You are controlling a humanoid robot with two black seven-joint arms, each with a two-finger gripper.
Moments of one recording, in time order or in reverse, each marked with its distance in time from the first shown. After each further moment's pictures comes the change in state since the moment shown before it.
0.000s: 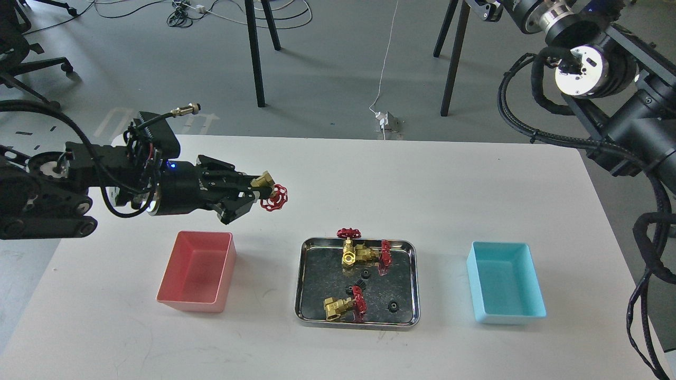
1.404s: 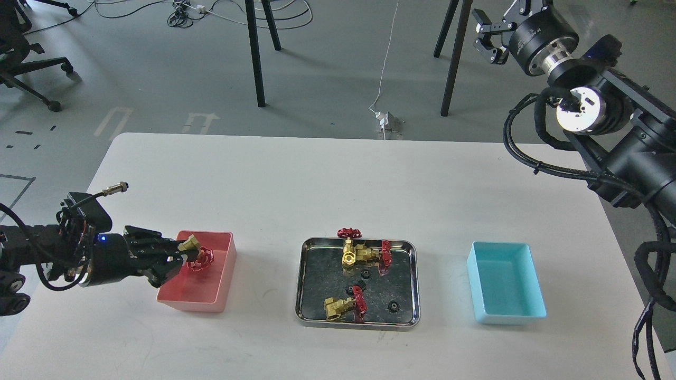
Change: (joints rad) left arm 0.395 0.141 -0.090 0.177 0.130 0.000 0.000; right arm -0.113 -0.016 0.009 0.005 0.003 0.001 0.007
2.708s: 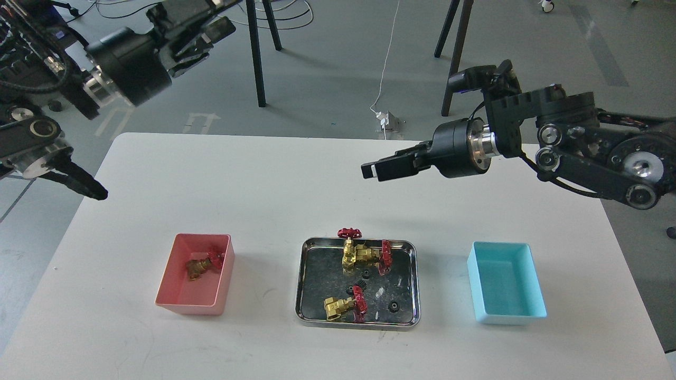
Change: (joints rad) left arm 0.079 0.040 -1.234 -0.226 -1.043 -0.600 0.000; right arm 0.380 -0.204 -0.864 0.754 -1.390 0.311 0.017
